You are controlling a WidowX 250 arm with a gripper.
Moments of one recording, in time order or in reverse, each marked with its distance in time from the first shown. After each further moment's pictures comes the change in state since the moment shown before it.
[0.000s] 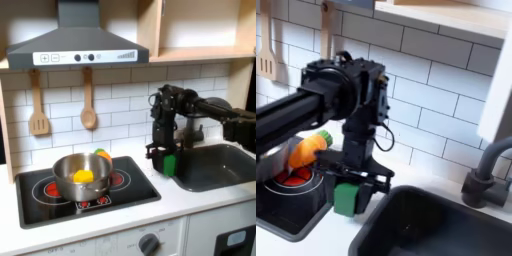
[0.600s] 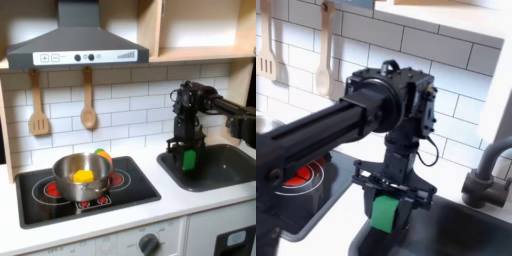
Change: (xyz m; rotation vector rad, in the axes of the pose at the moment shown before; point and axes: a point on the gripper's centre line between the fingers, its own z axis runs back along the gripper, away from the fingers) arm -0.008 -0.051 0.005 -0.011 -0.008 -0.096
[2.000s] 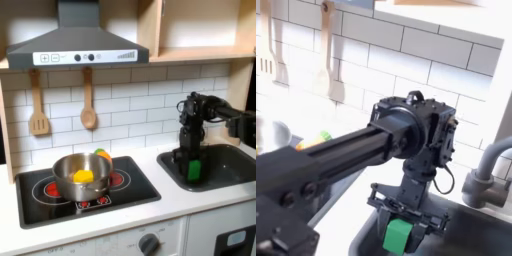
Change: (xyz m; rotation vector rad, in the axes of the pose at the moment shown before) arm 0.001 -0.016 -0.032 0.040 0.046 -0.030
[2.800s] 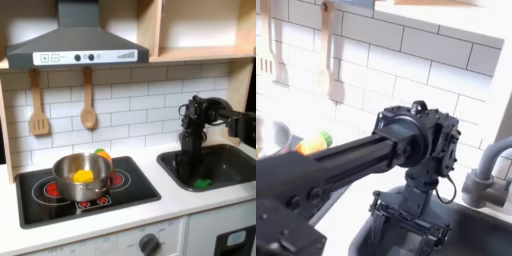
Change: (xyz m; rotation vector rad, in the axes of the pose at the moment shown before) arm -0.001 -0.004 -0.009 0.010 0.012 -0.015
